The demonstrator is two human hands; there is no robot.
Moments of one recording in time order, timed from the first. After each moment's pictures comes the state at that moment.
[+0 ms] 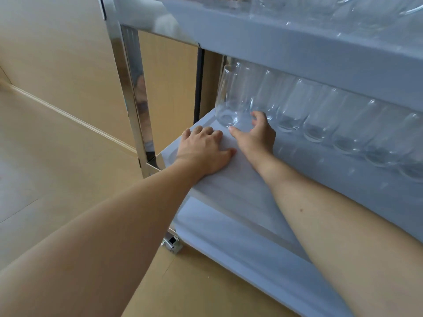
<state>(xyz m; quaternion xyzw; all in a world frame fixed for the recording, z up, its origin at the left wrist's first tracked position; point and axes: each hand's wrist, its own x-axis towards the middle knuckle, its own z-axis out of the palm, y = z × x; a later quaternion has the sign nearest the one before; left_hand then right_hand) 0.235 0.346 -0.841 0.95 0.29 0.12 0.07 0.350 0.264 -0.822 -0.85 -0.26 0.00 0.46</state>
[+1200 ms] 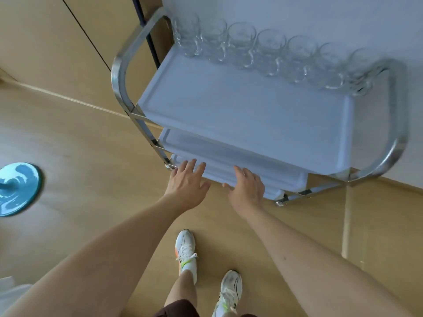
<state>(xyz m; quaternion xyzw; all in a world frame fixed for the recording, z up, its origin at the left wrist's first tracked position) 0.059 0.086 -0.527 0.94 0.26 -0.15 0.17 0.154 -0.066 -0.539 -0.93 -0.22 0.24 0.14</state>
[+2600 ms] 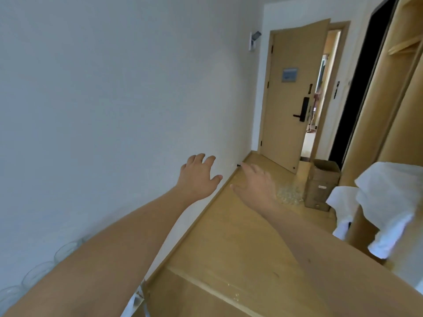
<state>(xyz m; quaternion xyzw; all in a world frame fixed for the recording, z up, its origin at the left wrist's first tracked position) 0.235 -0.354 -0.099 0.85 -0.48 0.12 0.18 0.098 -0.484 -0.134 -0.90 0.34 -0.25 0.12</state>
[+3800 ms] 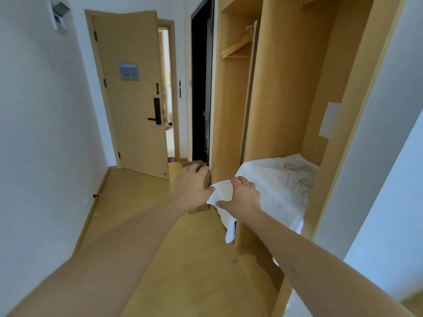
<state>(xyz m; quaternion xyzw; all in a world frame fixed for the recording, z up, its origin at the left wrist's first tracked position) 0.240 -0.913 -0.110 0.61 -0.76 -0.01 0.22 0.069 -0.913 -0.146 -0.71 0.66 -0.23 0.04</state>
